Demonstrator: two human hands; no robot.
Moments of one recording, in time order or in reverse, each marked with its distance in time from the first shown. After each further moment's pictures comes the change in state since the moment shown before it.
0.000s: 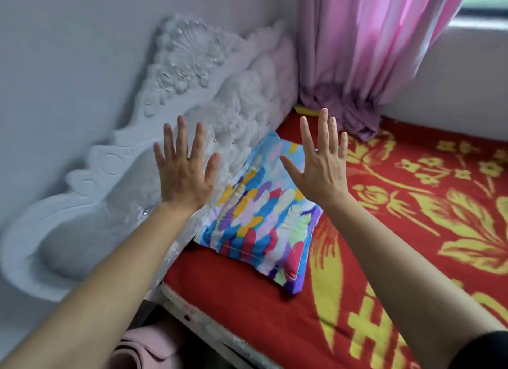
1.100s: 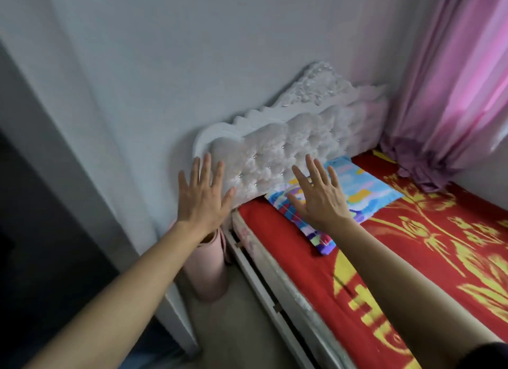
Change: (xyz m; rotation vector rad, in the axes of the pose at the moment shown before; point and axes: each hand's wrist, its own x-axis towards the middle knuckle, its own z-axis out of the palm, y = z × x) left_hand -0.430 0.035 -0.345 0.283 -0.129 -0.420; right_hand -0.315 -0.161 -0.249 0.072 -0.189 -0.606
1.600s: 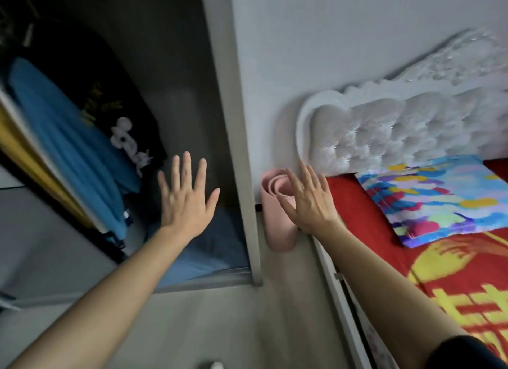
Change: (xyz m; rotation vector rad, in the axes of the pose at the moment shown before) left_hand -0.278 -0.113 -0.107 0.304 -0.030 -0.427; right_hand -0.114 -0.209 -0.015 0.271 -0.135 -0.356
